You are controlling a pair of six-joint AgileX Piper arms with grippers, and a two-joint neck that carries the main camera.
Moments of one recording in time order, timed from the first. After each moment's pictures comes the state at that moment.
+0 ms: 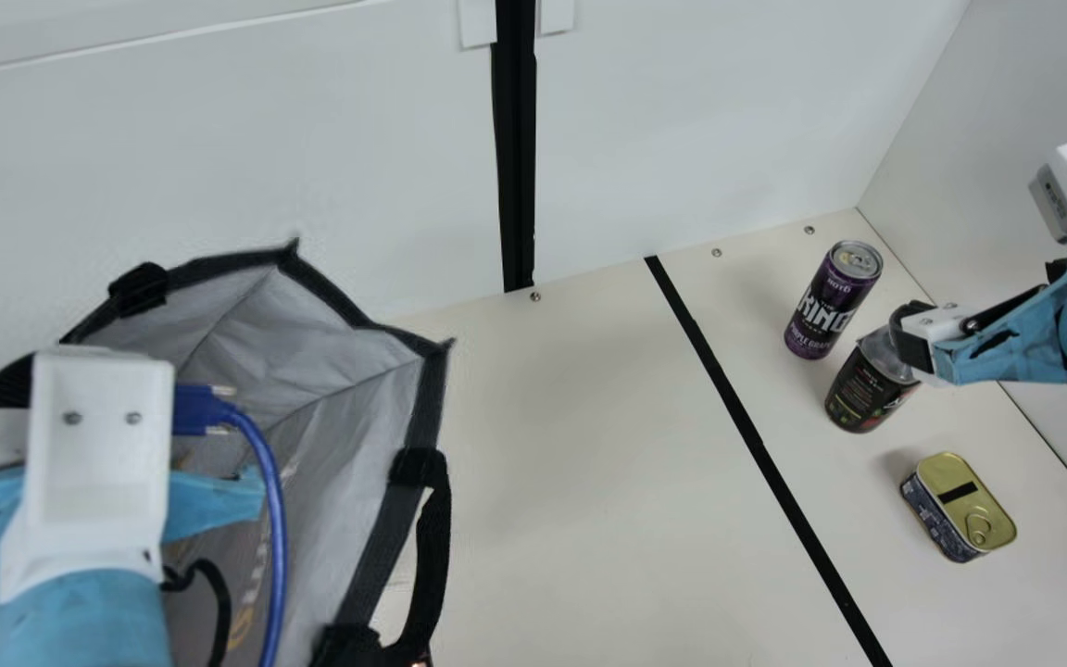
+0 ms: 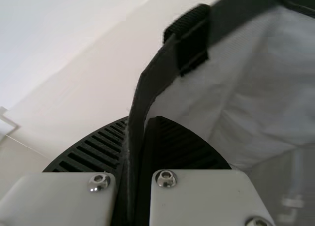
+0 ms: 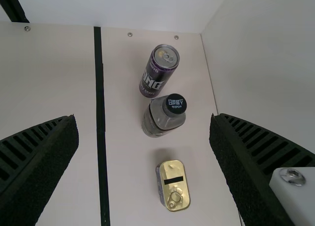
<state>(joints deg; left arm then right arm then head) -59.4 81.8 -78.6 74.6 69.8 -48.9 -35.6 67.9 -89.7 10.9 69.8 -33.0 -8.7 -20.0</state>
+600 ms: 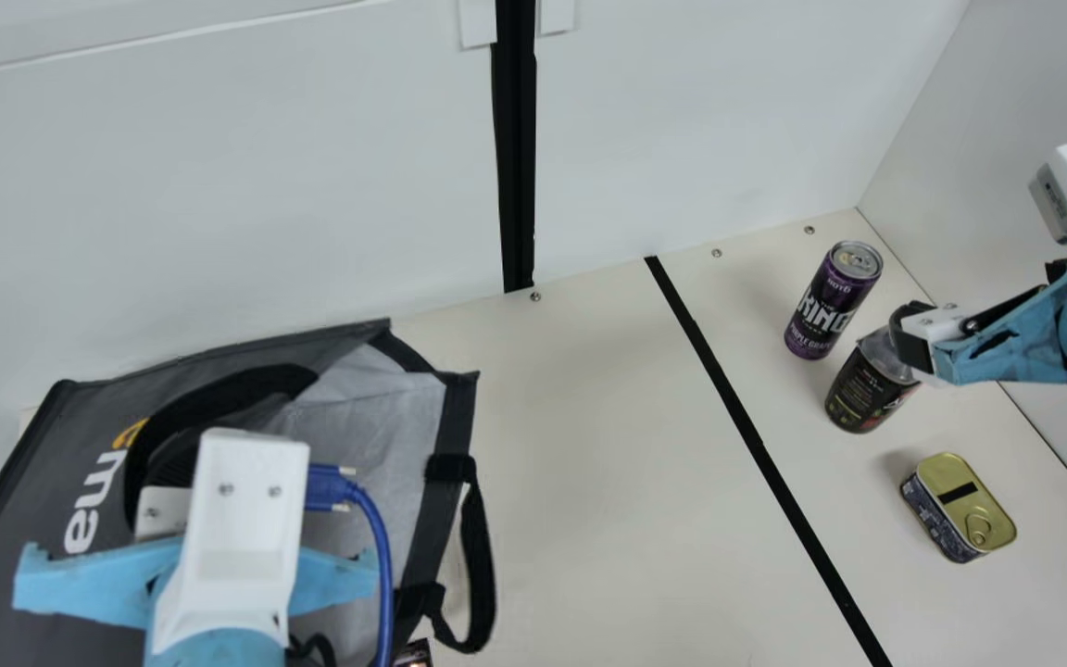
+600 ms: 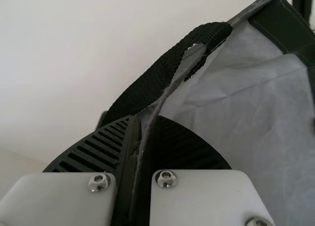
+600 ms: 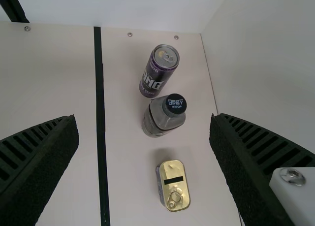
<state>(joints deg) -66.7 83.5 -74.5 63.8 69.9 -53.8 -35.6 67.9 -89.7 10.9 69.8 -33.0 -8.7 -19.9</state>
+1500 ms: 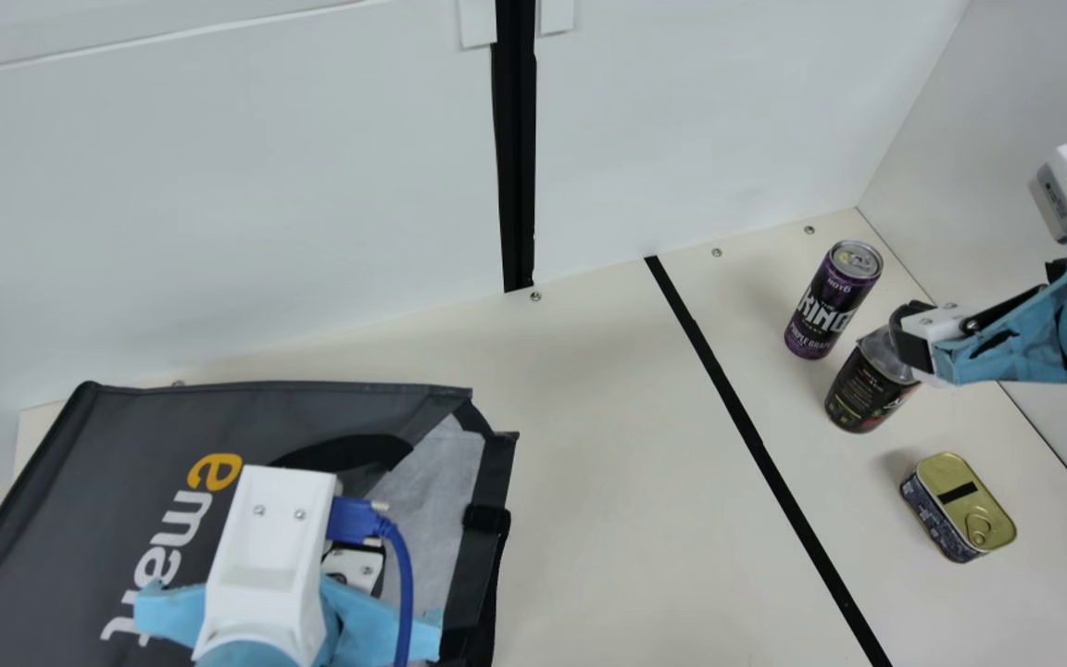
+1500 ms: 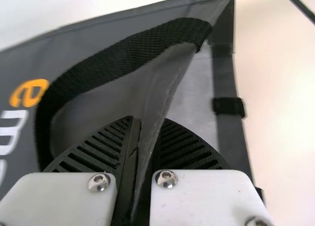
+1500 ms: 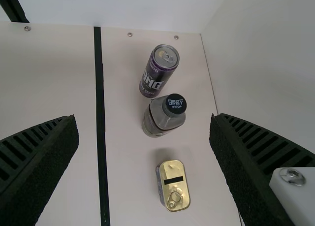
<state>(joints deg) -59.4 80.6 -70.8 33.2 51.8 -46.4 -35.6 67.9 -89.7 10.9 69.8 -33.0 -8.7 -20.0</state>
